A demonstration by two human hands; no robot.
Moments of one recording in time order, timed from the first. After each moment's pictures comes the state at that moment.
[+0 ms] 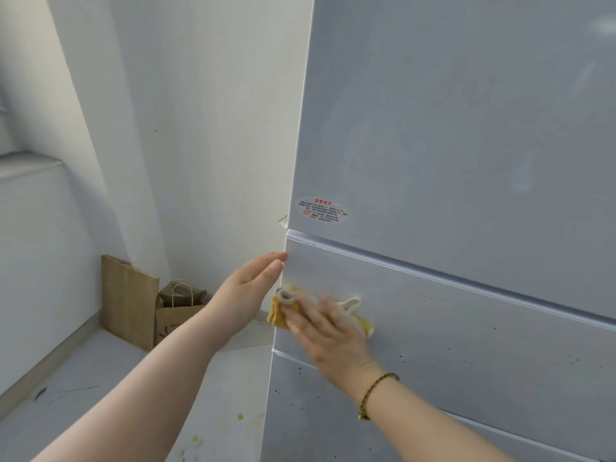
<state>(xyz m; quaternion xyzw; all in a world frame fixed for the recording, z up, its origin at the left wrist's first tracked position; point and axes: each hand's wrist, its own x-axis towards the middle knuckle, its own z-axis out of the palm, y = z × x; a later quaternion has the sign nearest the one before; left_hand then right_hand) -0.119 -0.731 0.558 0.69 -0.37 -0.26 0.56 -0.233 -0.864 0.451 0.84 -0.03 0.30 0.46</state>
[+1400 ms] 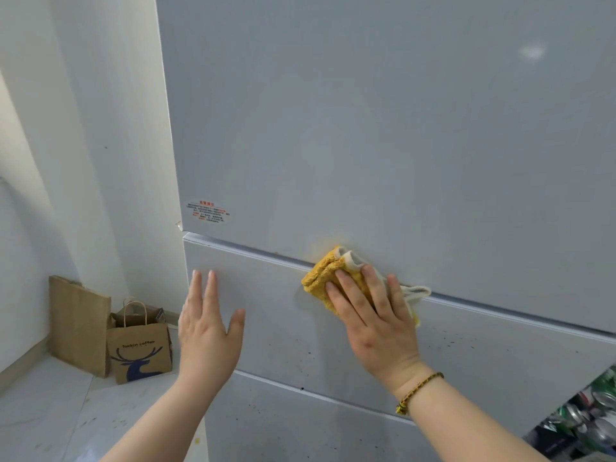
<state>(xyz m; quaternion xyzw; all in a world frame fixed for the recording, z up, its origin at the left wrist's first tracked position) -0.230 -0.784 0.514 0.83 -0.32 0.00 0.46 -0.386 -0.939 0.518 0.79 -0.13 0.44 0.40</state>
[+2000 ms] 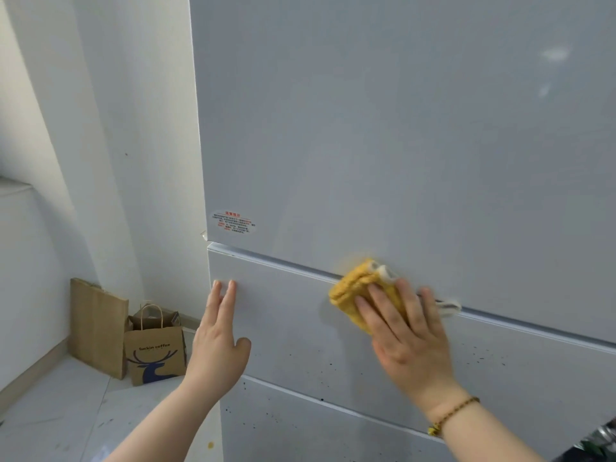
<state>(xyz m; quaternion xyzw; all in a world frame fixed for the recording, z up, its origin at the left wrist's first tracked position) -0.205 -0.772 0.509 0.83 -0.36 -0.06 0.42 -0.389 -0.941 0.516 0.80 -0.14 0.45 0.38</state>
